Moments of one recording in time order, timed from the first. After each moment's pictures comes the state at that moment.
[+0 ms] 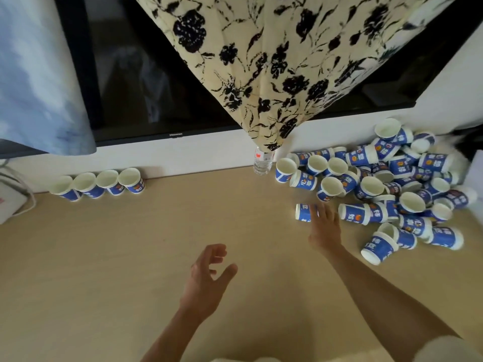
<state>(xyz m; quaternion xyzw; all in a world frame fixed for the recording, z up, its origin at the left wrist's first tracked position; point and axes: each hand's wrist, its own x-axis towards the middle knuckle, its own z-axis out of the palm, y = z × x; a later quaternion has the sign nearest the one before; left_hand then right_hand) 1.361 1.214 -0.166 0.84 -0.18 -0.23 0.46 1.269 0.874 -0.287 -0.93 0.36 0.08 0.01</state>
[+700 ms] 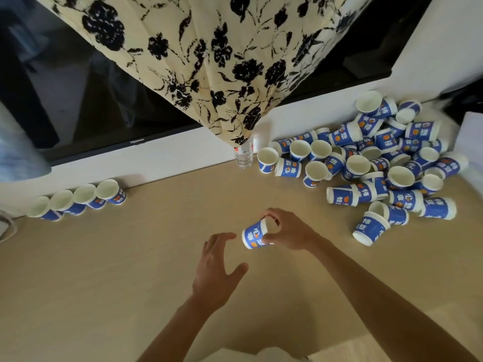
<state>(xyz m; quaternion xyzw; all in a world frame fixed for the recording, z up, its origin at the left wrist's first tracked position) 1.355 1.158 -0.173 0.85 -0.34 -0.19 0.34 1.278 0.921 -0.224 -0.85 0.24 0.08 0.46</state>
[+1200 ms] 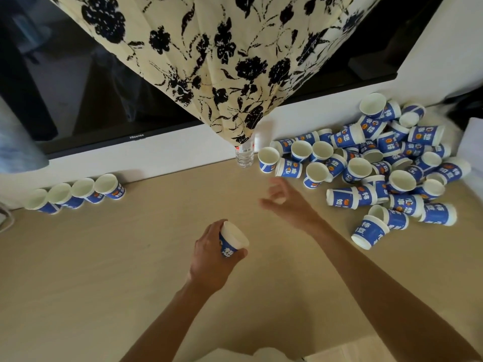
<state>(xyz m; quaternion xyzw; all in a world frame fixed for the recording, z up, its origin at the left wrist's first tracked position) 1.372 1.140 -0.172 0.86 -0.28 -0.20 0.37 1.304 0.901 -0.186 -0.76 0.31 -0.03 0.57</state>
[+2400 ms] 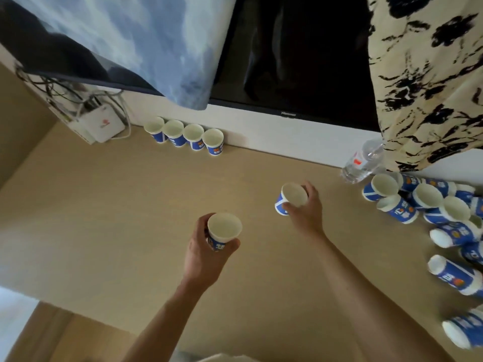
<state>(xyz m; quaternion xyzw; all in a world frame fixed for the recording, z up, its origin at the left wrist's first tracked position) 1.421 1.295 -0.174 0.84 0.04 -0.10 0.53 1.456 1.035 -0.249 -0.79 0.30 -0.08 0.53</state>
